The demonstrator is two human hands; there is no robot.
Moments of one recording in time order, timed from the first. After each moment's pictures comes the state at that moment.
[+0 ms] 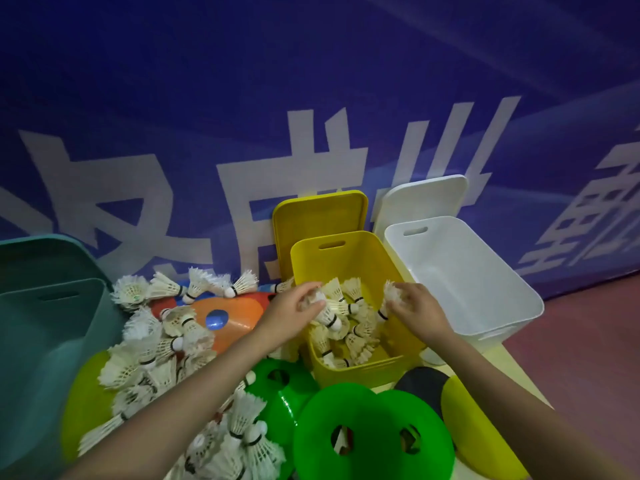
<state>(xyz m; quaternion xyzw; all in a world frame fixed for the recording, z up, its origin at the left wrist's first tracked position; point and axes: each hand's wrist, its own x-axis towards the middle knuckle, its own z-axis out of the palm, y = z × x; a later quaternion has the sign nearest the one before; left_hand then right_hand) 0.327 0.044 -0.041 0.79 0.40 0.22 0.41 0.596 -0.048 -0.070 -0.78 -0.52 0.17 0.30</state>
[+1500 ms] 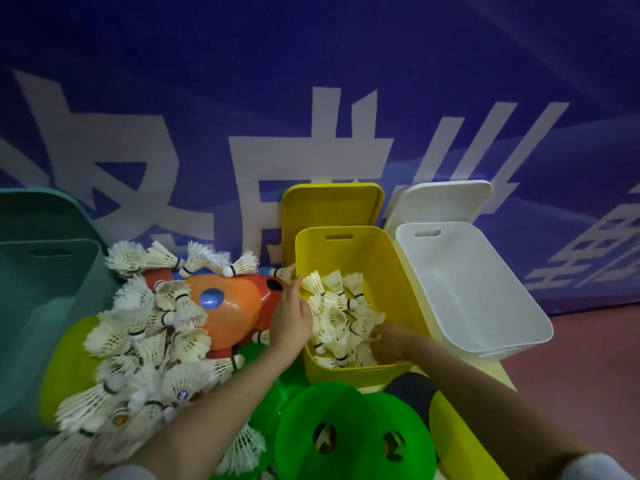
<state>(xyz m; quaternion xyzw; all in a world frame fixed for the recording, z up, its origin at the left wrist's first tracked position) 0.359 0.038 -0.113 0.69 0.56 0.30 0.35 0.583 -0.012 -0.119 -0.72 -0.60 0.31 -0.17</state>
